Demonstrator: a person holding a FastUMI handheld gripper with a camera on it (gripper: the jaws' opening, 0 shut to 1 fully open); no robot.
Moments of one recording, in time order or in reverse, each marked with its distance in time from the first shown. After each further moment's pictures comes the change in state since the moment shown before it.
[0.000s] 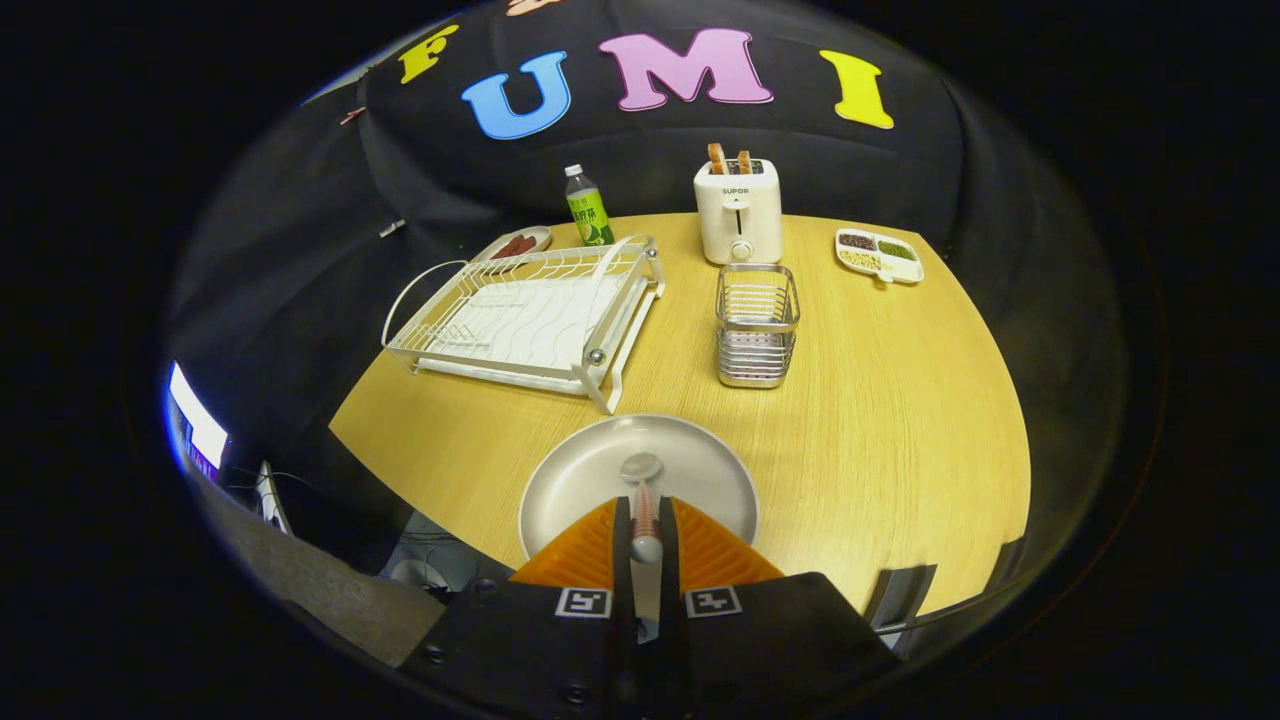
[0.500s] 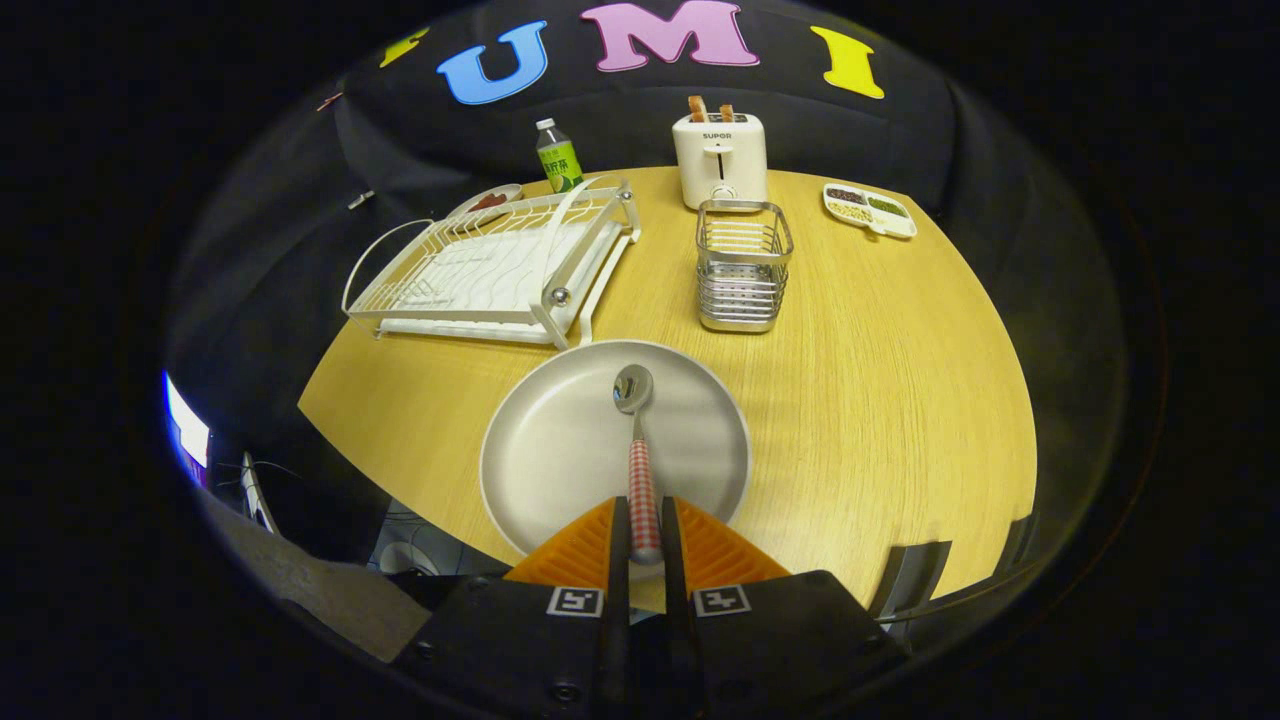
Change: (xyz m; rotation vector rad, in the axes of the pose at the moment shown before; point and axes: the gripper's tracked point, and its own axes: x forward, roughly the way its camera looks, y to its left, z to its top) arm 0.024 -0.021 -0.038 0.018 0.118 -0.083
